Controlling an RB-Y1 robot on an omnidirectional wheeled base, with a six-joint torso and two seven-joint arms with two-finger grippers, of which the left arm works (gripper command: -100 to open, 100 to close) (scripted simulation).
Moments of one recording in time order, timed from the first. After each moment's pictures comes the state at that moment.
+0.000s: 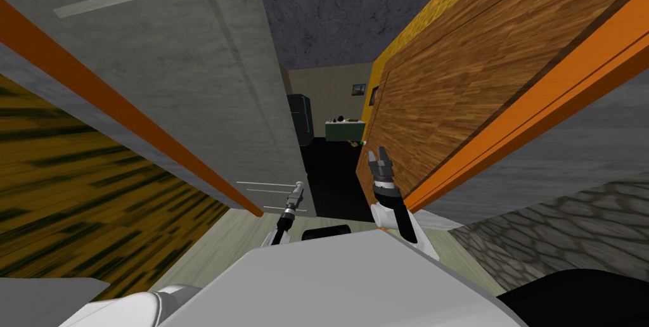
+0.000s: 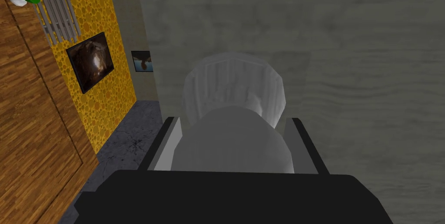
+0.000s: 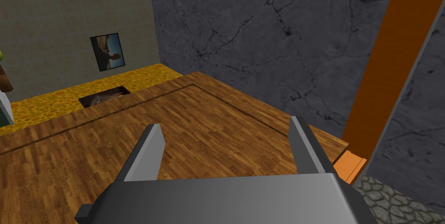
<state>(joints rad) 0.05 0.05 0.07 -0.88 -0.36 -0.79 -1.25</state>
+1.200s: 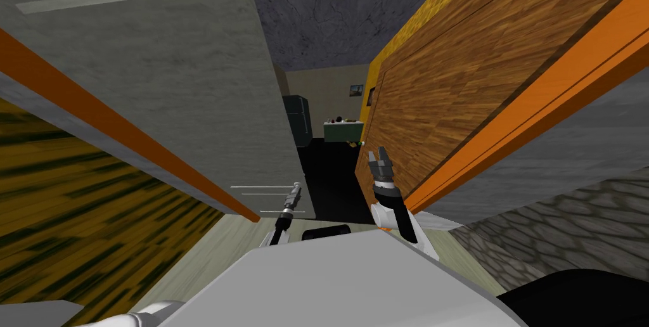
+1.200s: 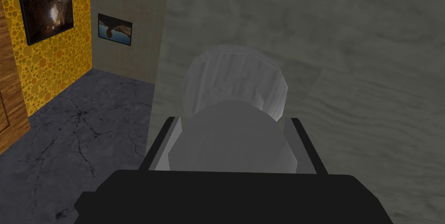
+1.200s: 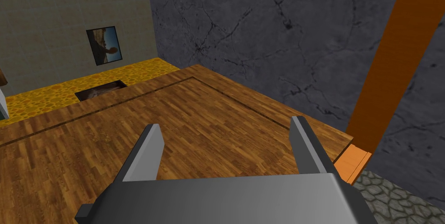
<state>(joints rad) 0.04 0.06 0.09 -0.85 -0.30 -0.80 -0.98</state>
